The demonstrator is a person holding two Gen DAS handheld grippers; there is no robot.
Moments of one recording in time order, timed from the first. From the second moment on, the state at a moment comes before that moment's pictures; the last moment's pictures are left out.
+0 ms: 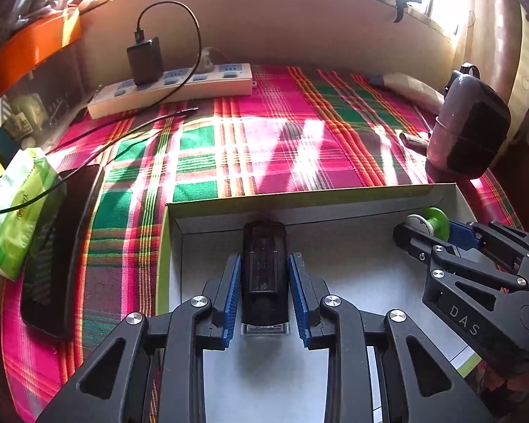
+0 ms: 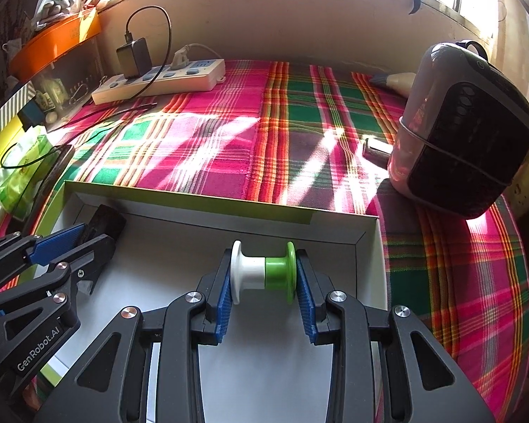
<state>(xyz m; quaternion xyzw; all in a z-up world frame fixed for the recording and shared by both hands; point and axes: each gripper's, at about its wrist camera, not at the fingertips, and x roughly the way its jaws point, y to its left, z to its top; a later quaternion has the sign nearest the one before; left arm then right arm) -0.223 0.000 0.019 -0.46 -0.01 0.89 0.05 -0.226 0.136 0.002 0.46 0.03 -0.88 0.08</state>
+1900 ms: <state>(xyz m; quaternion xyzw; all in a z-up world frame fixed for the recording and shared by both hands) -0.051 0.005 0.053 -0.38 -0.01 0.93 0.03 -0.056 0.152 0.043 0.36 0.01 -0.93 0.07</state>
